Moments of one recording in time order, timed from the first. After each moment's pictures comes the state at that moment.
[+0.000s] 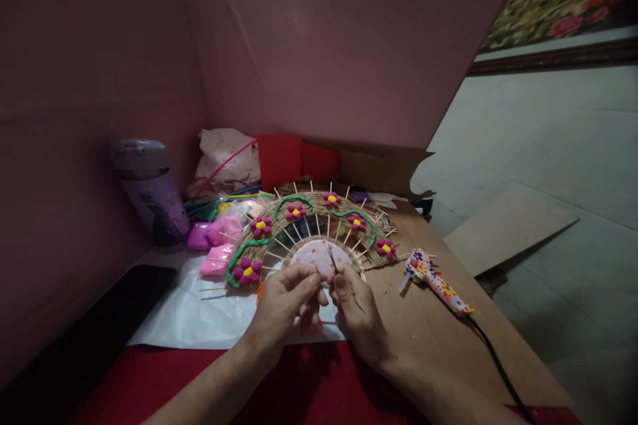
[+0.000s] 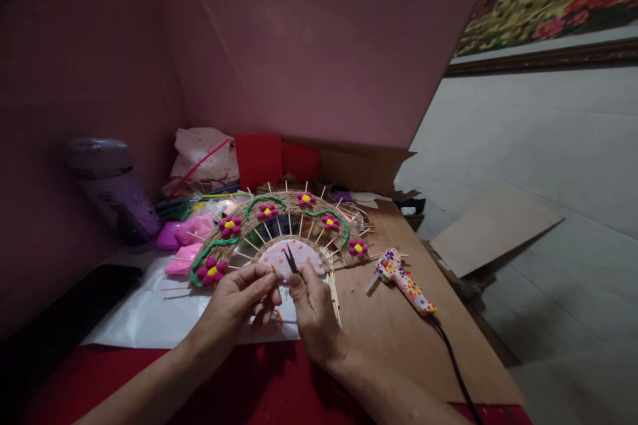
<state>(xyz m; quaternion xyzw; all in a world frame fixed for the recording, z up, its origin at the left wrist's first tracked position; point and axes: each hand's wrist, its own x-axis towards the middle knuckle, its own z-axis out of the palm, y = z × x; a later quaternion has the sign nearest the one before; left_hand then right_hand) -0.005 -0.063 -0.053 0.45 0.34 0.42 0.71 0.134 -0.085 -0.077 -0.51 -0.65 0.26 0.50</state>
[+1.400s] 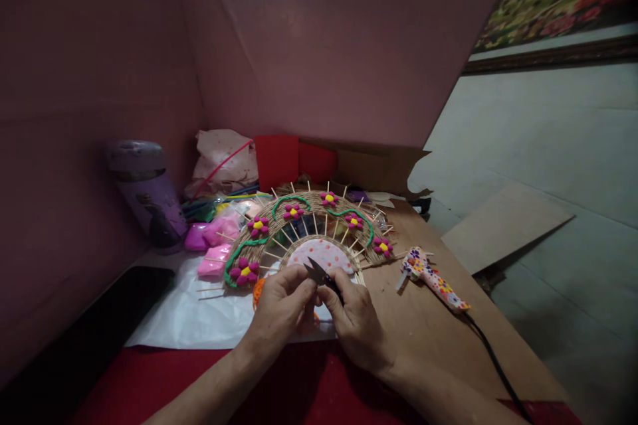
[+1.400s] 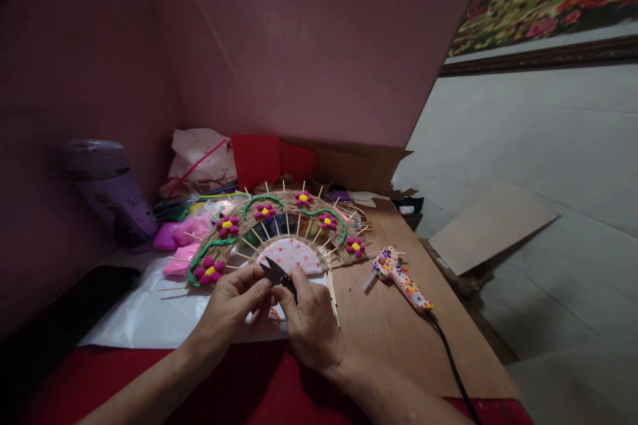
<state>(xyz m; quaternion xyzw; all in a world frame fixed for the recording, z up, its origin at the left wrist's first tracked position) -0.004 -0.063 -0.050 0.54 0.37 0.44 0.61 0.134 -0.090 -0.073 -0.54 -0.71 0.19 0.40</state>
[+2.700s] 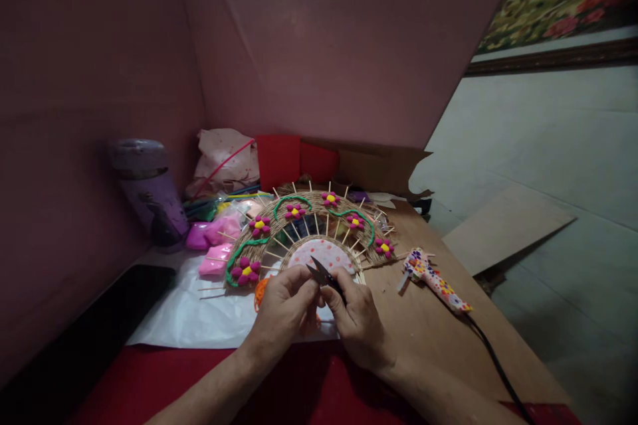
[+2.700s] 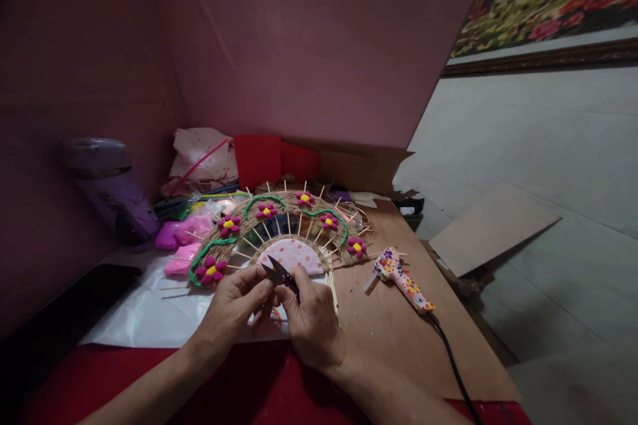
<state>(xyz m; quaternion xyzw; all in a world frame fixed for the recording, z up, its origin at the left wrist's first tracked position) -0.003 -0.062 -0.054 0.55 0.36 0.44 0.61 0.135 -0.089 -0.074 -0.54 -0.72 0.18 0.41</state>
